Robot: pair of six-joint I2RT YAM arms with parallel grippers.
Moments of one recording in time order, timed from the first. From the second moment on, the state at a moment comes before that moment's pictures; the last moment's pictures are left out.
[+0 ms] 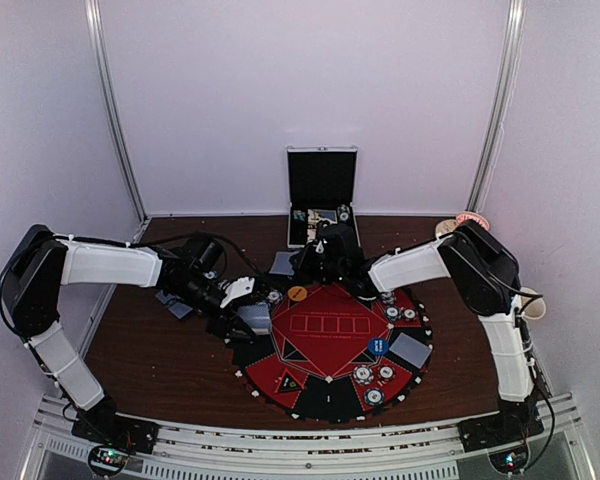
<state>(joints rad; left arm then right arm) -0.60 1.67 0.97 -0.41 0.74 0.81 0.76 2.22 1.43 0.42 -0.02 0.92</state>
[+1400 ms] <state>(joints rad) -0.60 1.68 0.97 -0.41 0.74 0.81 0.75 2.21 1.53 0.09 0.13 0.77</state>
